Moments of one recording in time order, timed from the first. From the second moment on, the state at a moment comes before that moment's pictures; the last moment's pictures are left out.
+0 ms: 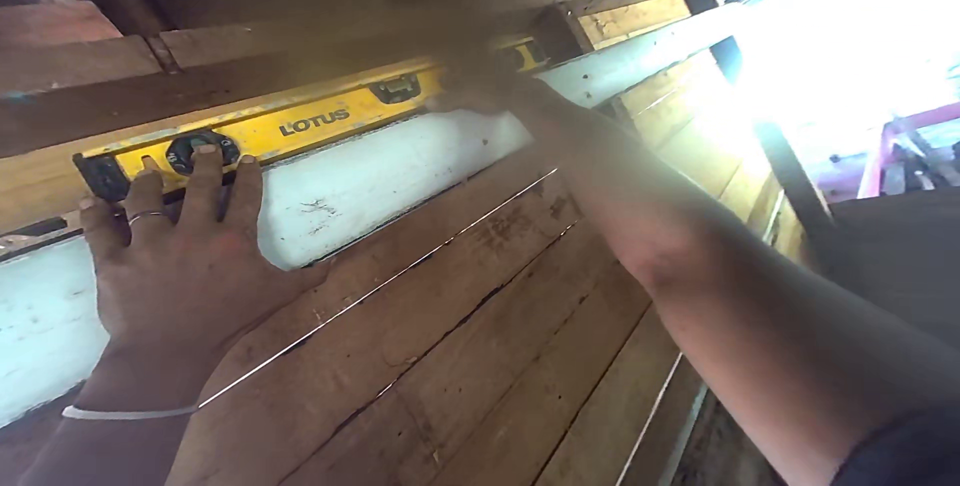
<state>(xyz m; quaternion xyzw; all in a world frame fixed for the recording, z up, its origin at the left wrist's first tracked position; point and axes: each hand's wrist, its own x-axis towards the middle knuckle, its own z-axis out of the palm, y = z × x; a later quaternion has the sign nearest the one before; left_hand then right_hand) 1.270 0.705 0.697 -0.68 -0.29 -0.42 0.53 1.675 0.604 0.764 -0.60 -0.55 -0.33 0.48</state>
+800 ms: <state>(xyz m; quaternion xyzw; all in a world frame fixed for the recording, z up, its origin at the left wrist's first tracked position) 1.271 0.703 0.697 -0.67 -0.29 -0.42 0.53 1.673 0.603 0.764 -0.61 -0.54 -0.34 0.47</state>
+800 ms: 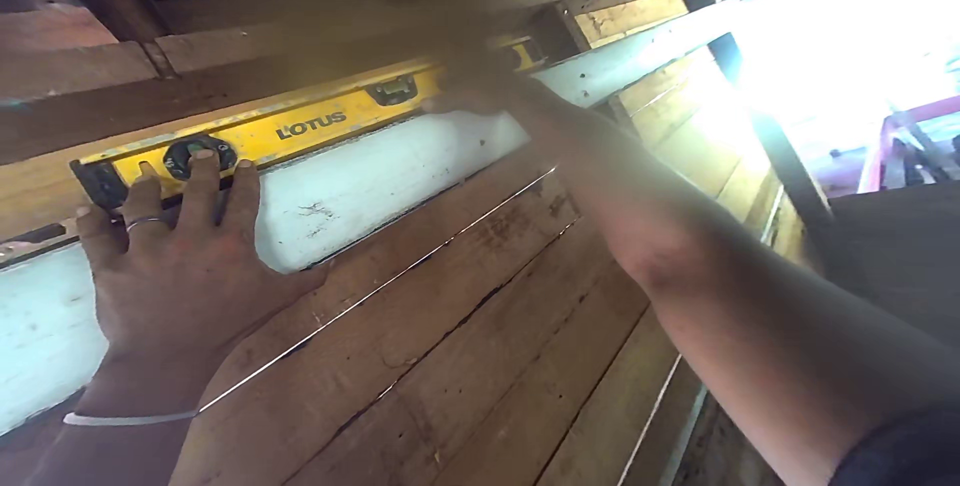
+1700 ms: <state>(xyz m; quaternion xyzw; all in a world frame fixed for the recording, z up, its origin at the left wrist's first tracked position) 1.273 0.700 0.691 -0.68 -0.30 -0.43 0.52 1.676 0.606 0.760 -0.59 -0.55 -0.35 0.48</state>
